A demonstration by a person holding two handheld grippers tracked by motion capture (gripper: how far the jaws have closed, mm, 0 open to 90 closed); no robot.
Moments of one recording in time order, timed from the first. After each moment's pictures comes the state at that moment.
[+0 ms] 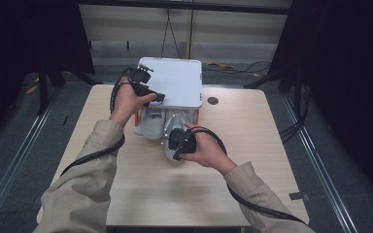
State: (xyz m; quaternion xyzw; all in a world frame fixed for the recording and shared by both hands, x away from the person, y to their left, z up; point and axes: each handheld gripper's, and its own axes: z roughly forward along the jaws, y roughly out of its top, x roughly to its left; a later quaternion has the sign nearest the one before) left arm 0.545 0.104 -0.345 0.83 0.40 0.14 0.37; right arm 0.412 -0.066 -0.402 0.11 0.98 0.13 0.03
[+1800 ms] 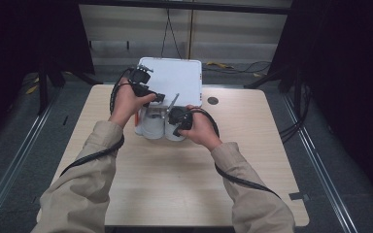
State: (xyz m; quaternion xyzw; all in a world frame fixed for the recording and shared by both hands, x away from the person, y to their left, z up) left arm 0.543 0.104 -0.346 0.82 0.40 0.14 0.38; right arm 0.492 -0.070 -0.411 0.18 0.97 0.16 0.08
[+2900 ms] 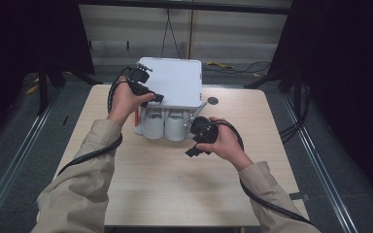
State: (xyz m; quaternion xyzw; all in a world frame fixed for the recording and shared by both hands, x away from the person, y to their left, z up) left arm 0.539 0.109 -0.338 0.84 0.40 0.11 0.36; right arm 0.435 -0.131 -0.400 0.26 0.94 0.20 0.03
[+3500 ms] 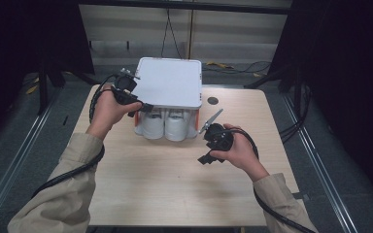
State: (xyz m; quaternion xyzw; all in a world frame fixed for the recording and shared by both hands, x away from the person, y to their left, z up) left arm 0.498 0.143 -0.332 0.85 0.39 0.10 0.35; right arm 0.411 -0.166 -0.402 0.29 0.94 0.20 0.02
